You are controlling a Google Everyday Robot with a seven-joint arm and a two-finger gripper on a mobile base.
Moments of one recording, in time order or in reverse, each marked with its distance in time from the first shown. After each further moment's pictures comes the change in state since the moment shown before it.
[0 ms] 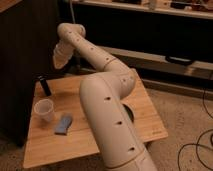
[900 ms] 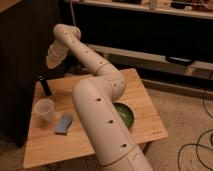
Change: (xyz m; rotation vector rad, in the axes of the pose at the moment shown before) arm -0.007 0.030 0.026 -0.130 -0.081 -0.140
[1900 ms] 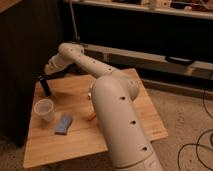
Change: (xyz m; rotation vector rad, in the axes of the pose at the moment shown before) arm 0.010 -0.007 0.046 -0.023 -0.176 -0.047
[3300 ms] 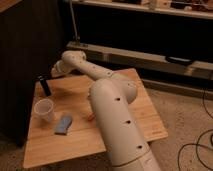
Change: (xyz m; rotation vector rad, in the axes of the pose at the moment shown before) arm 0.021 -0.049 0.024 0.088 -0.002 0.089
